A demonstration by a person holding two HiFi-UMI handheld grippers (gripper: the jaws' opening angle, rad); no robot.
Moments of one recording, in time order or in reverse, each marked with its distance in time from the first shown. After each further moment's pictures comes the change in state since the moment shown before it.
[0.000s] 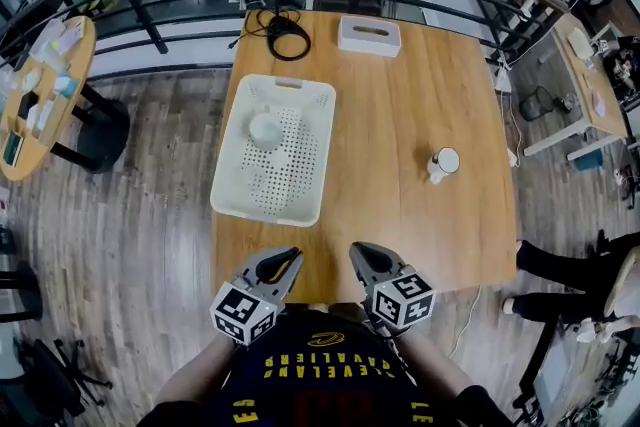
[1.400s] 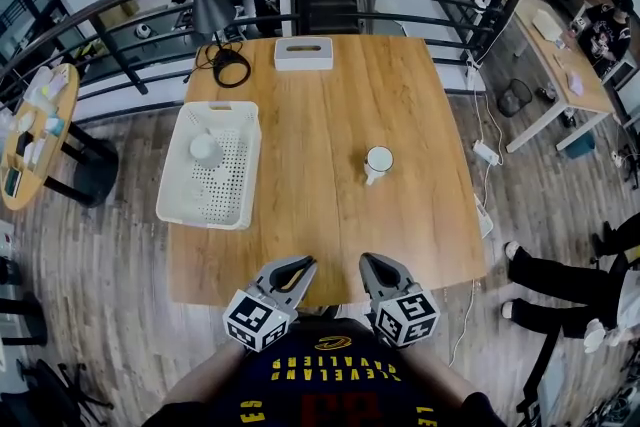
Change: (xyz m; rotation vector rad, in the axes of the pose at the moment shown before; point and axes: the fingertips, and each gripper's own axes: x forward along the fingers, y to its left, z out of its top) left arm 0.123 -0.171 0.008 0.117 -0.036 -0.111; right arm -0.160 -0.126 -0.005 -0.034 -0.210 -0.122
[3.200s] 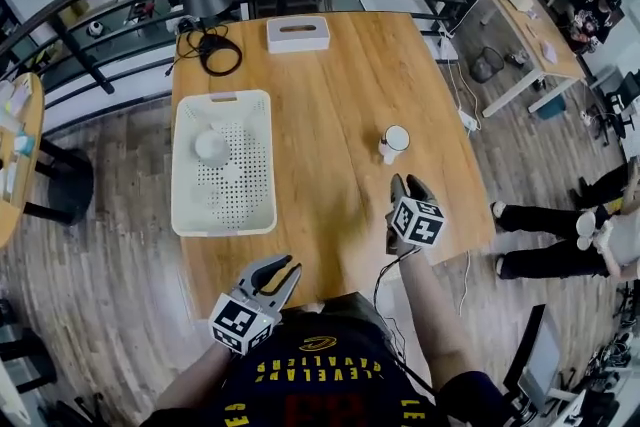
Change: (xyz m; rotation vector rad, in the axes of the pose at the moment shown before) left arm -0.103 0.094 -0.023 -0.002 0.072 -0.131; right arm 0.102 -0.115 0.027 0.112 0.007 -0.605
